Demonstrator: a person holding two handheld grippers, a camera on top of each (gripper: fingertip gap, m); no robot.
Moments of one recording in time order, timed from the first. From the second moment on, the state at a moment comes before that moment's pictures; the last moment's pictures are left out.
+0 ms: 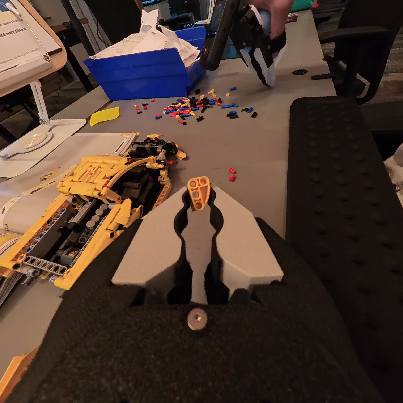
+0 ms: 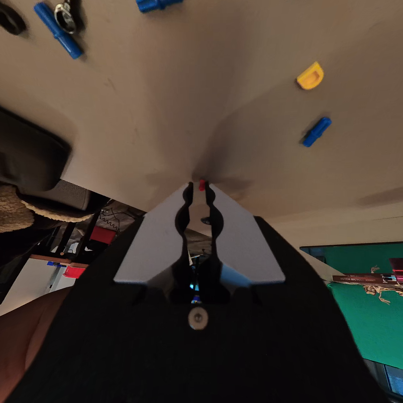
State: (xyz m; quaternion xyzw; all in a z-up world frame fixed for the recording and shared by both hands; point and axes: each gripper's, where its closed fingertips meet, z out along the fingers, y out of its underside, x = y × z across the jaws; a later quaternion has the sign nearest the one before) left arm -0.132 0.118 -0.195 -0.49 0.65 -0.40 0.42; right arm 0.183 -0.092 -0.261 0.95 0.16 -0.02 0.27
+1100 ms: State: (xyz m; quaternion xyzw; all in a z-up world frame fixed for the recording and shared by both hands) left arm -0.130 0.118 -0.202 -0.49 0.66 -0.39 0.42; right arm 0.192 -0.086 -0.252 0.97 0.16 0.03 -0.15
